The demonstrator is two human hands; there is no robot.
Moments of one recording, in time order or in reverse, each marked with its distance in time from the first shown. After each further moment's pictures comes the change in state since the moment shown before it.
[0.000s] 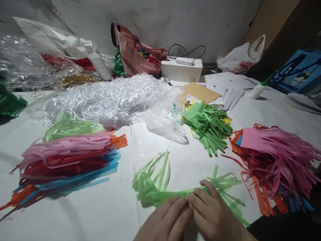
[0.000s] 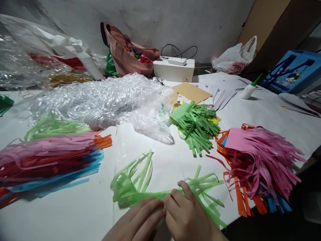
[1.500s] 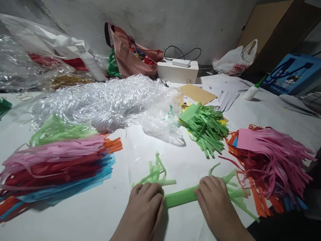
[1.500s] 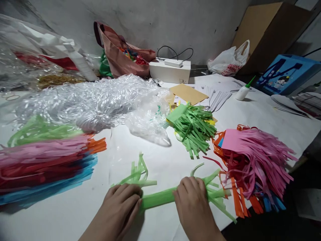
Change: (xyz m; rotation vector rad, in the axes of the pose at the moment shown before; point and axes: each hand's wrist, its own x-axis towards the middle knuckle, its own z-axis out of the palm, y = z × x) left_hand -0.003 -0.030 0.006 -0.152 -0.112 -0.411; right_hand -0.007 0.008 0.005 0.105 -0.070 0.552
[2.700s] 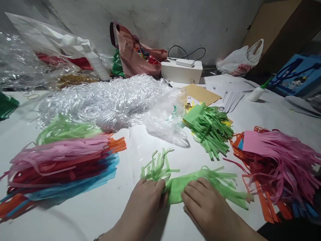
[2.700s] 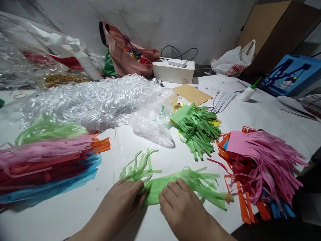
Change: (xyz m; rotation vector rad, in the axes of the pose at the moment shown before) left_hand 0.026 -0.012 -0.008 0.287 -0.240 -0.119; right_hand 0.028 -0.012 0.001 -0.055 -0.039 -0.492
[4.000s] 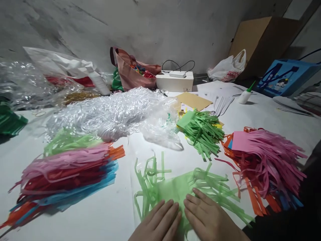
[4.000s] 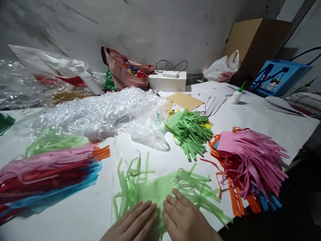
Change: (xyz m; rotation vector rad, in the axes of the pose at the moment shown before) left_hand -0.045 0.016 0.014 0.231 0.436 0.621; right_hand -0.039 -0.009 0.004 0.000 0.257 -0.078
